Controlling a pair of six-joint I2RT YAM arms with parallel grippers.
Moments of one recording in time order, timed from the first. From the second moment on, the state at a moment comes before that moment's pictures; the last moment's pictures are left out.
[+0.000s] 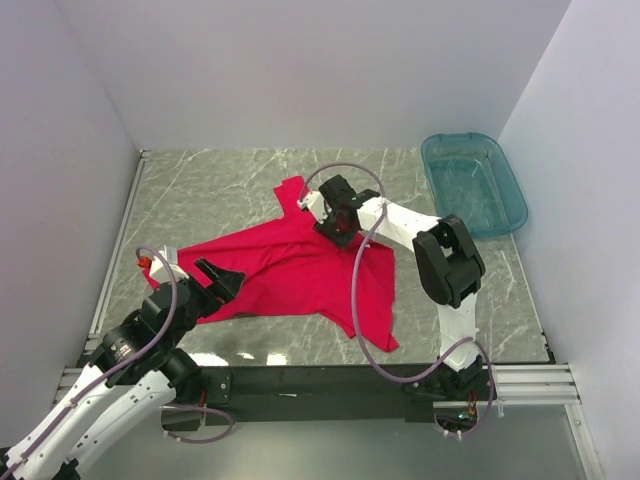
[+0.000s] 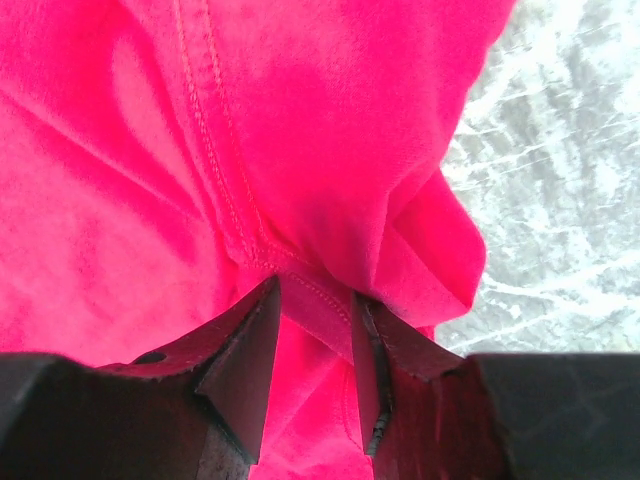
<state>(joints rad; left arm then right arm) -0.71 0.33 0.59 -0.70 -0.39 -1.03 0.61 2.02 1.50 -0.61 -0.01 -0.41</state>
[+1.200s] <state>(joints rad) -0.71 0.35 0.59 -0.69 -0.38 -1.03 0.59 2.09 1.56 -0.68 -0.13 -0.42</state>
